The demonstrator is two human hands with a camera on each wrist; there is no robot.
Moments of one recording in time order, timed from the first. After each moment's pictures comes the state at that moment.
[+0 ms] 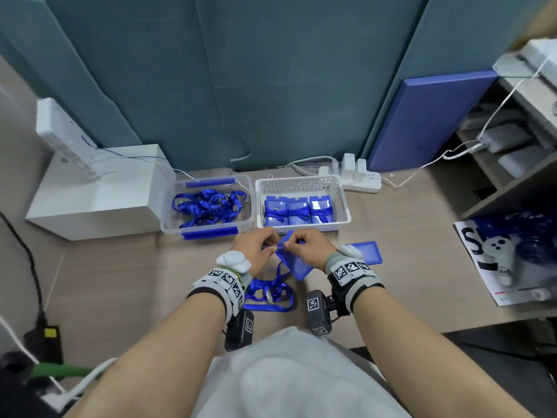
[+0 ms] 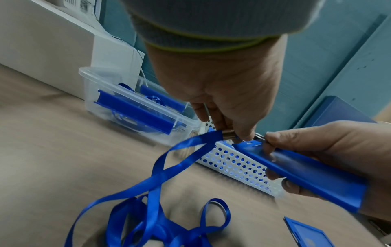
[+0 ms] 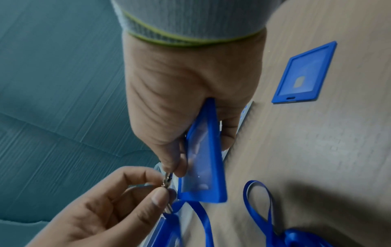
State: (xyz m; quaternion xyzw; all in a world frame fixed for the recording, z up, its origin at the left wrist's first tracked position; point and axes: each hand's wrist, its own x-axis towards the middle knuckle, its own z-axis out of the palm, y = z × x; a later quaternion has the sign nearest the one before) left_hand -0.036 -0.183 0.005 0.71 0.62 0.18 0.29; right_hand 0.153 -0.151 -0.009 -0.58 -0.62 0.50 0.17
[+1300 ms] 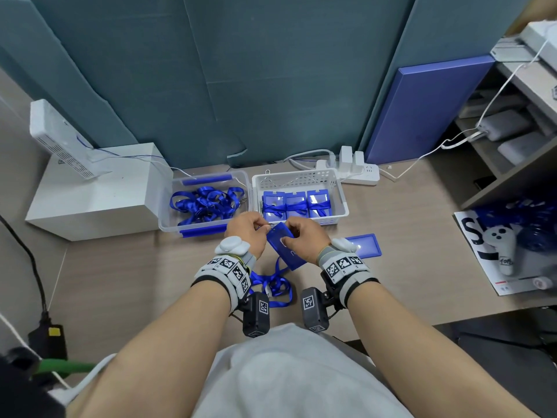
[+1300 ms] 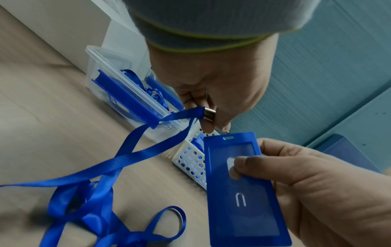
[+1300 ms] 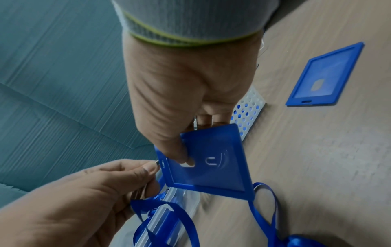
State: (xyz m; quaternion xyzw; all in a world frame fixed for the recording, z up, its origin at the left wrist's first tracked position) left_hand -0.018 -0.169 0.025 0.55 0.76 0.24 0.26; right_hand 0.149 -0.152 0.006 -0.58 -0.69 0.39 0.16
